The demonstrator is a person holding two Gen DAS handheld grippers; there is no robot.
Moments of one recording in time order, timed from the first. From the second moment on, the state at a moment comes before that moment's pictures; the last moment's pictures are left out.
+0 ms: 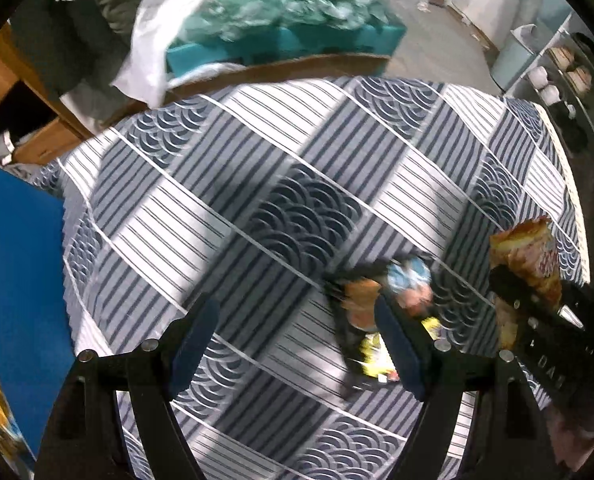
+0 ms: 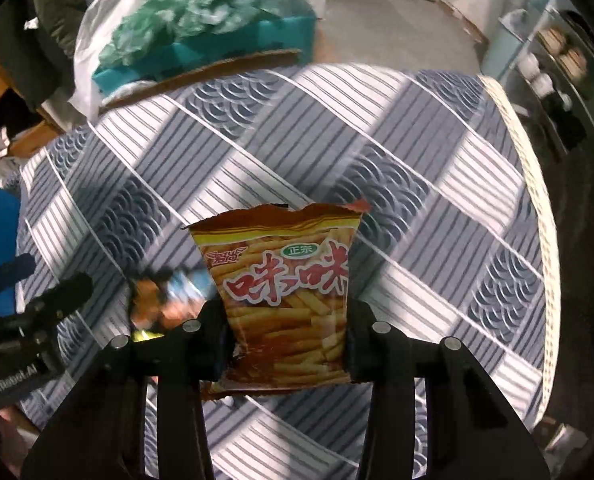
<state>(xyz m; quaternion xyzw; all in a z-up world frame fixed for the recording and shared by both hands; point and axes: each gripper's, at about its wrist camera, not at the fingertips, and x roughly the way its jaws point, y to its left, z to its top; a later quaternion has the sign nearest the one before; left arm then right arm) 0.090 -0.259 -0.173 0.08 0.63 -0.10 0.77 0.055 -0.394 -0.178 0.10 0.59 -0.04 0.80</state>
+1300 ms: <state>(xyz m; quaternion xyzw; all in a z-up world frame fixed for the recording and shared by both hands) 0.040 -0.294 -0.226 0.08 0.63 -0.12 0.76 0.003 -0.419 -0.178 0.13 0.59 -0.05 0.80</state>
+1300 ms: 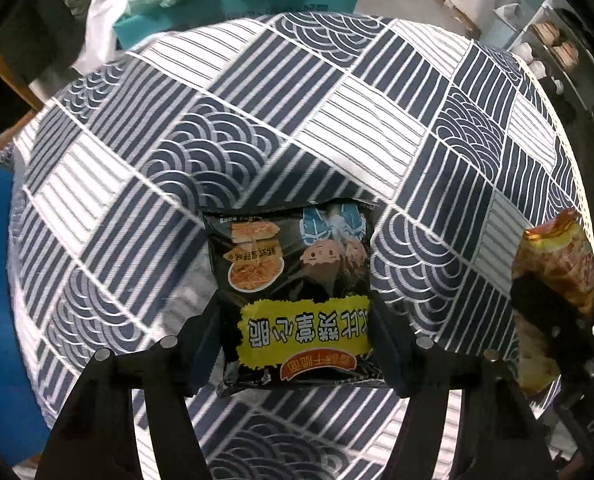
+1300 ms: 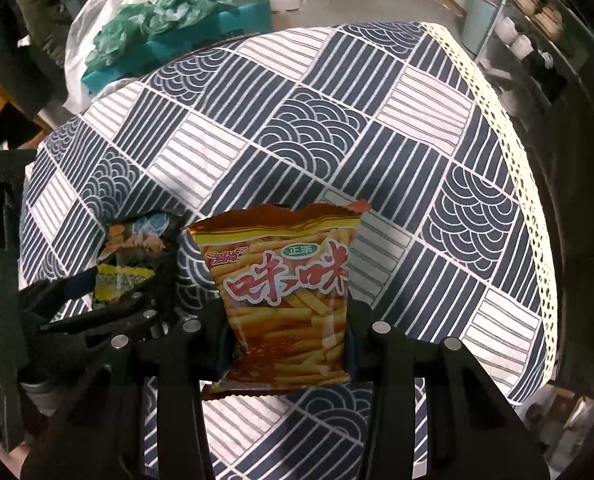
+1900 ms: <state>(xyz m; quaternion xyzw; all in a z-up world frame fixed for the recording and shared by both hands) 0.049 -0.208 -0.126 0.10 0.55 -0.10 0.82 0.008 -0.338 -0.122 0.06 0.55 0.01 0.83</state>
